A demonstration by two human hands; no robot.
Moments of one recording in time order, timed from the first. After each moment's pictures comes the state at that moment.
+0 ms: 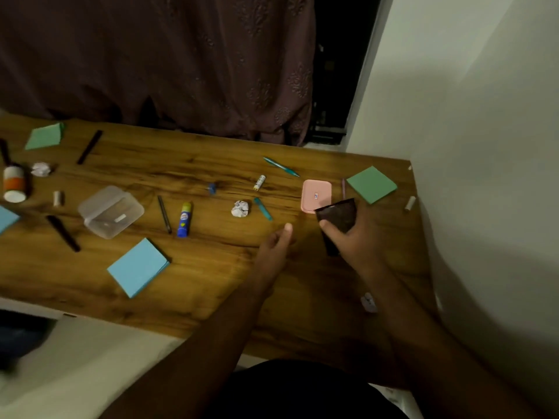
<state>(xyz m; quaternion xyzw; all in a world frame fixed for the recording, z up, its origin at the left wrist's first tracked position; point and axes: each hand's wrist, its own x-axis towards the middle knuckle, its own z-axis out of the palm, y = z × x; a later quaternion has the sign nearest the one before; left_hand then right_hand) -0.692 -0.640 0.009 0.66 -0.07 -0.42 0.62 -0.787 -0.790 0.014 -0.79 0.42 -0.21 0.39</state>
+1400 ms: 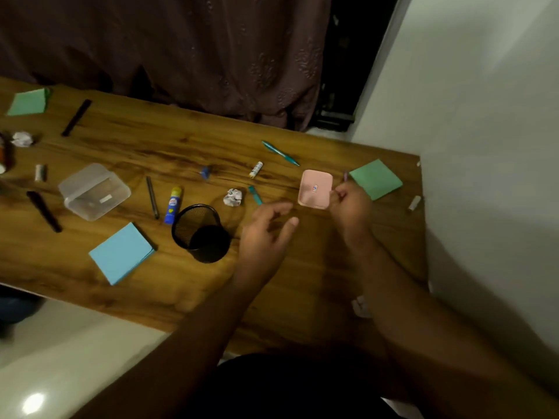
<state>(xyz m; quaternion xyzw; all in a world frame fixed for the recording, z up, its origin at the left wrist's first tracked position) -0.689 -0.642 0.027 0.78 -0.28 -0.11 0.55 -0.725 -0.844 -0.016 -0.84 0.43 -0.20 0.26</state>
